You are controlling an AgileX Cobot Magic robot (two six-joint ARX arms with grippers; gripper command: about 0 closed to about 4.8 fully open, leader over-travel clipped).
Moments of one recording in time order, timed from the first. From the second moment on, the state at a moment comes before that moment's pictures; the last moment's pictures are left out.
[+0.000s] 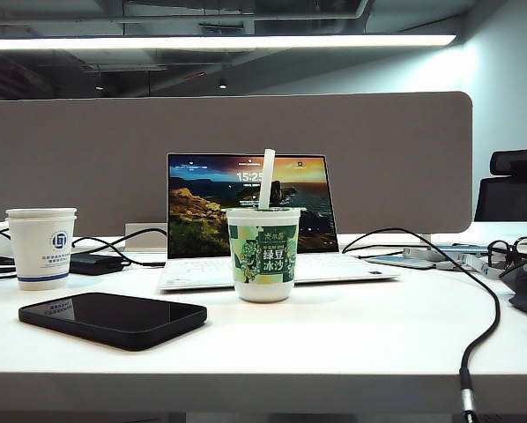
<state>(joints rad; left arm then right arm) 0.01 0.04 0.26 -0.06 -0.05 -0.05 0.02 0.19 0.43 -0.08 0.05 0.03</state>
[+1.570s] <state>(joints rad) 0.01 0.74 0.80 -0.17 0.45 -0.39 0.34 1.04 1.03 -0.19 -0.36 -0.03</state>
